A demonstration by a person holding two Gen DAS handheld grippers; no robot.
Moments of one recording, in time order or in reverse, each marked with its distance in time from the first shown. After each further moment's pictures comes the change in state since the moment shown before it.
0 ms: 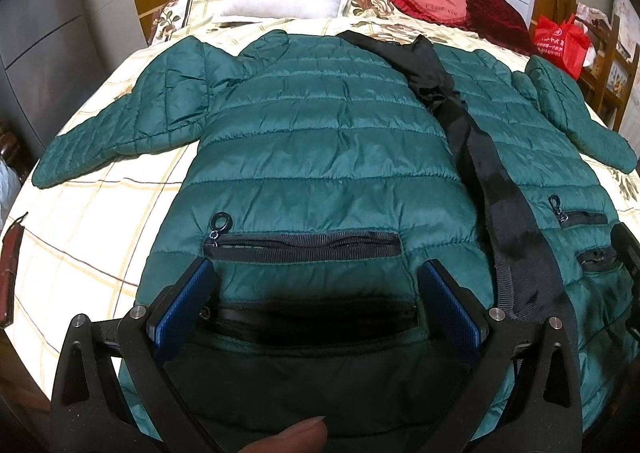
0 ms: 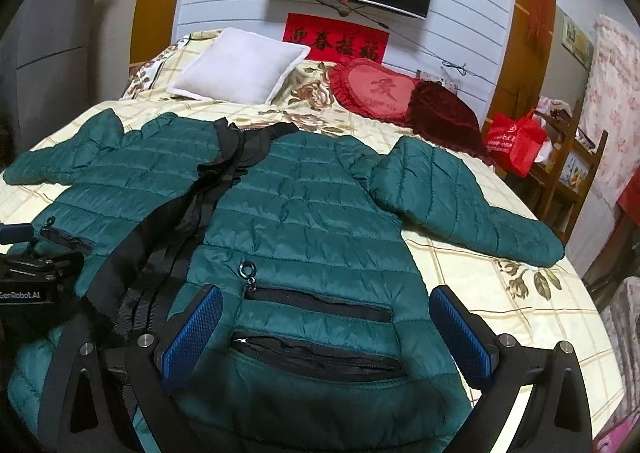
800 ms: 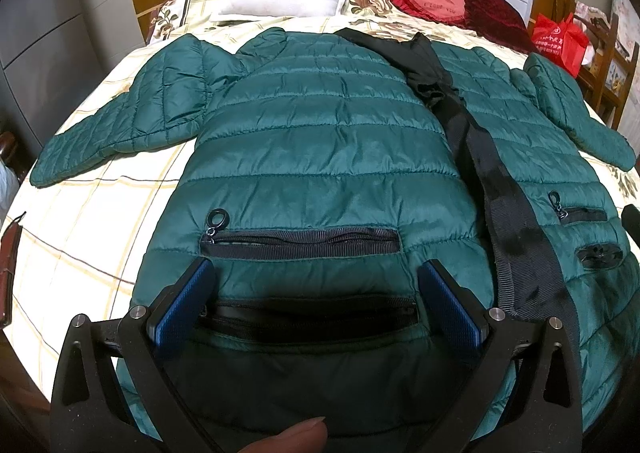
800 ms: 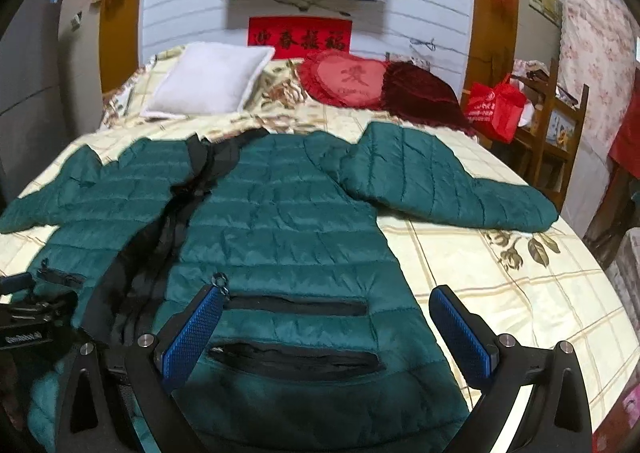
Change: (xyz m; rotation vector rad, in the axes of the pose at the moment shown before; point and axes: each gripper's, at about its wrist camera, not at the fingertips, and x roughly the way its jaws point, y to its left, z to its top) left arm 0.001 -0.002 -0.002 0.004 0.001 -0.002; right arm 0.003 -0.030 0.000 0.156 0.036 -0.002
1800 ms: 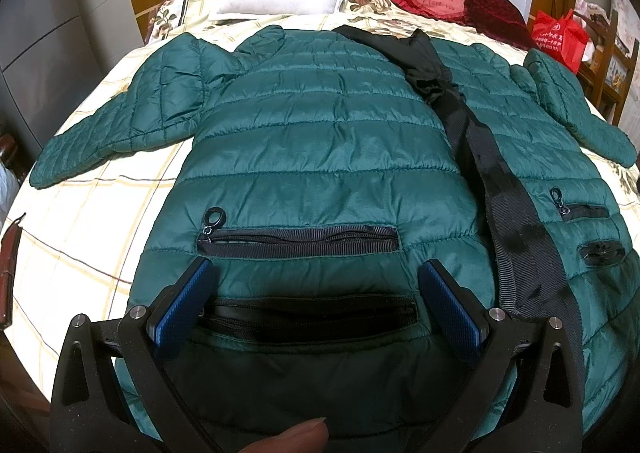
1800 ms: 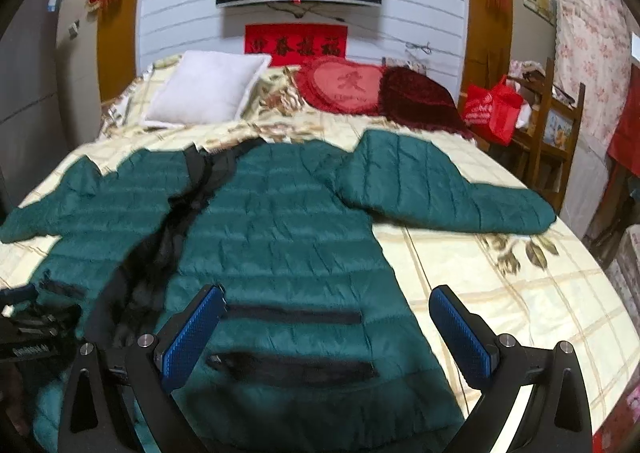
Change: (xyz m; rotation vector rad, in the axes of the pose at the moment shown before) left arm 0.003 -0.004 -0.002 0.010 0.005 0.008; right arm -0.008 -0.003 0.018 0.014 -0.050 0.031
